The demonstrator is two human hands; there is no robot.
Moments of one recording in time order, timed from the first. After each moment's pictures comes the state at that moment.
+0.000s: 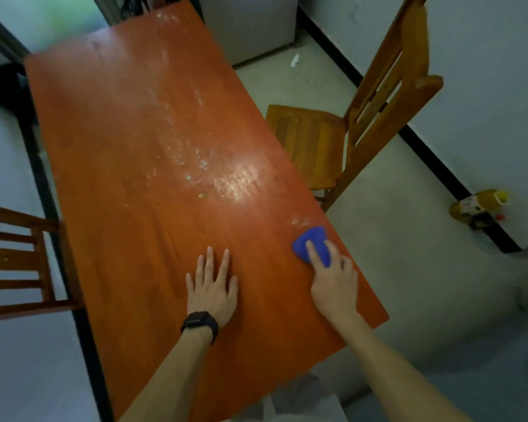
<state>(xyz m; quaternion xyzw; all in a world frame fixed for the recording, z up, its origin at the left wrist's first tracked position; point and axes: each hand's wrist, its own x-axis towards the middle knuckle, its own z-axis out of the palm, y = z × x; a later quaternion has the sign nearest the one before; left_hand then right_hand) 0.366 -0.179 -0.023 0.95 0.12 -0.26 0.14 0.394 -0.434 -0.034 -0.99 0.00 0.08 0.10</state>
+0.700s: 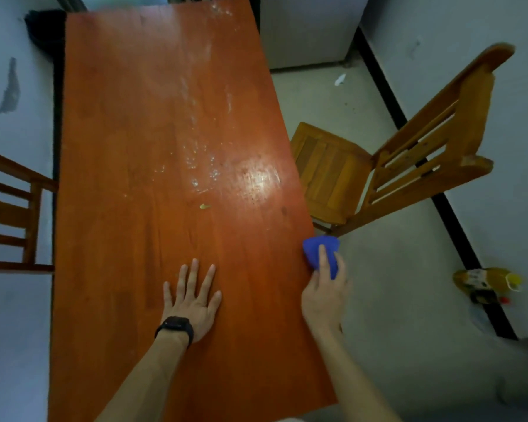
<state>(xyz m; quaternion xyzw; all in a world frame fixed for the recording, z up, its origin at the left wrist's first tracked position) 0.399 -0.185 -0.030 0.89 0.18 -0.39 0.14 0.490 -0.428 -0.026 -0.97 0.08 0.07 0.24</state>
